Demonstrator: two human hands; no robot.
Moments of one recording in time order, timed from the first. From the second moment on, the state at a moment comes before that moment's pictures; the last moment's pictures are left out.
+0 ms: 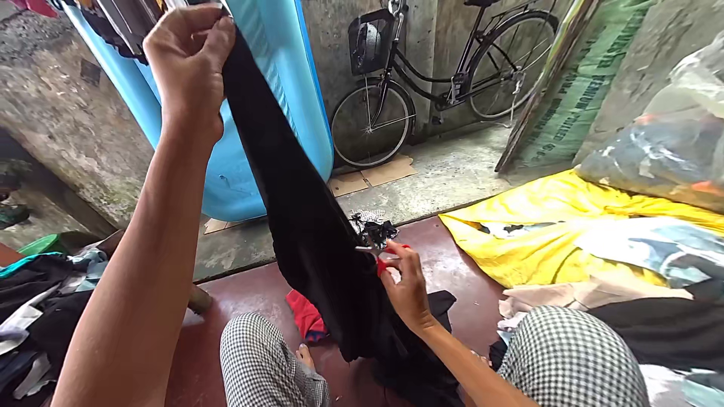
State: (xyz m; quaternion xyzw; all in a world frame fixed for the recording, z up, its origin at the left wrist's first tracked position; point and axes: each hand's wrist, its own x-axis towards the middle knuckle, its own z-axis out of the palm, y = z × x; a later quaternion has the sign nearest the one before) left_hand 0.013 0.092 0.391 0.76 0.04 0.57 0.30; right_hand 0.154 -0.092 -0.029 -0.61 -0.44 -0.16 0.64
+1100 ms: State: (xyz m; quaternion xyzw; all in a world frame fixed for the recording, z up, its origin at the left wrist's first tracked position) left_hand -0.094 0.175 0.079 0.68 0.36 0.34 0.54; right_hand 0.363 -0.134 0.179 -0.79 -0.34 -0.09 0.50
